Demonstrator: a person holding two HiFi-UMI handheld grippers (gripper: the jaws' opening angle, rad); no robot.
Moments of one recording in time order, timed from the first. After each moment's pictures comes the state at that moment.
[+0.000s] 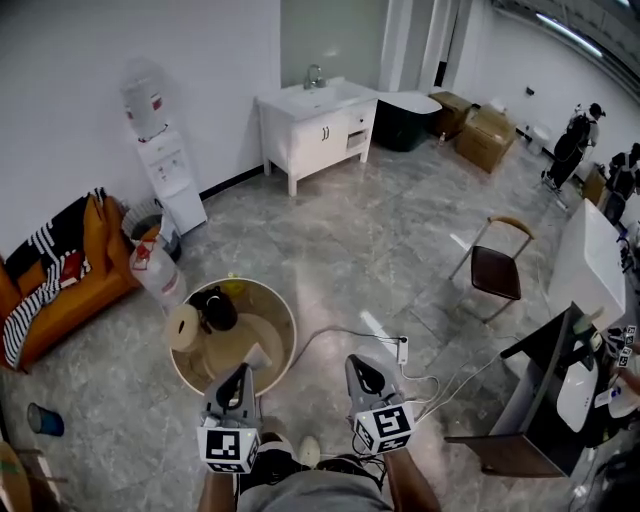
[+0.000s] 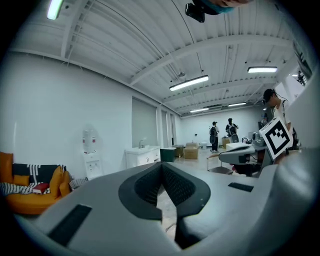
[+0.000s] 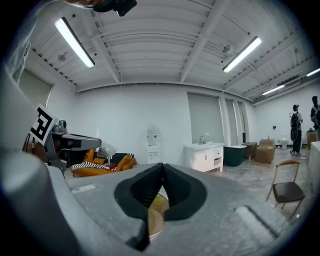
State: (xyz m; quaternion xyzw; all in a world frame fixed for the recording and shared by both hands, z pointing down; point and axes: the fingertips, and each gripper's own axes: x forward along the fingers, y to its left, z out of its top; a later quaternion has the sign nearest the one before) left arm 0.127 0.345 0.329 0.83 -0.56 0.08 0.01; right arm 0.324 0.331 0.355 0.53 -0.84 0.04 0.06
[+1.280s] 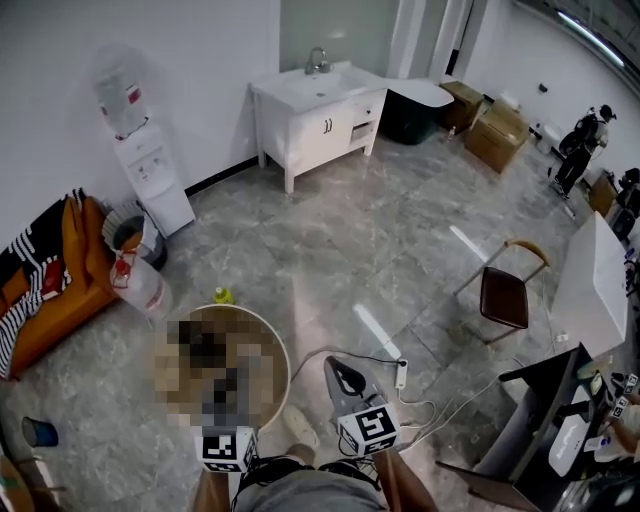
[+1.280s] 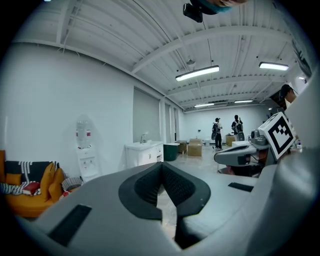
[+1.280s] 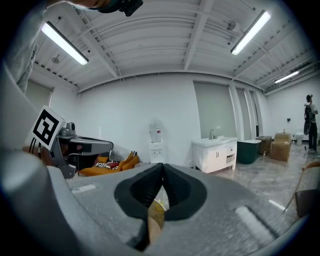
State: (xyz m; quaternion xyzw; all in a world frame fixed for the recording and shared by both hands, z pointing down) left arm 0.144 0.074 0.352 0.82 -0.56 0.10 0.04; right arm 0.302 0.063 0.371 0.48 -0.87 0.07 0.08
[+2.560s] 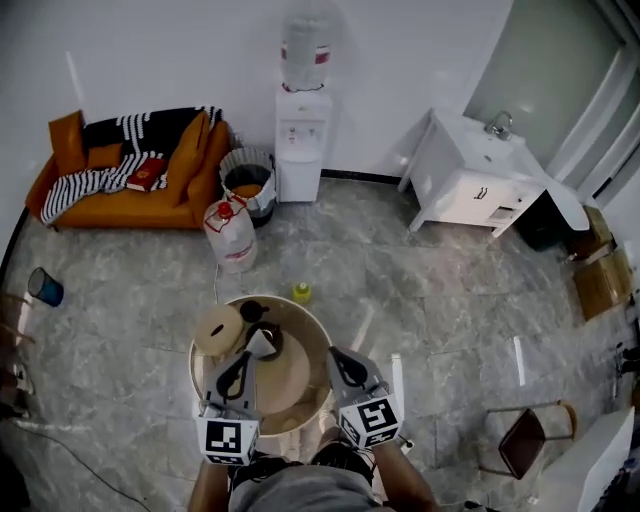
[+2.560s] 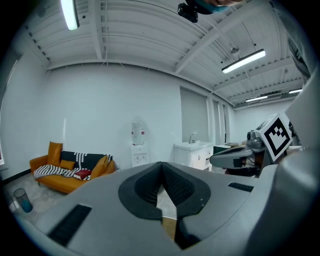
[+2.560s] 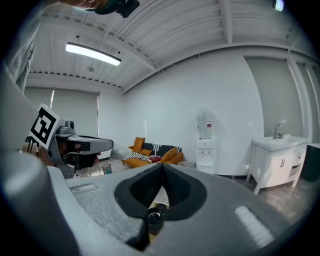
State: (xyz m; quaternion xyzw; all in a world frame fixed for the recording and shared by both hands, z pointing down) left arm -0.067 0.014 0.364 0.63 -0.77 0.07 0.07; right arm 0.046 -0.084 0.383 0.19 -0.97 0.04 0.11
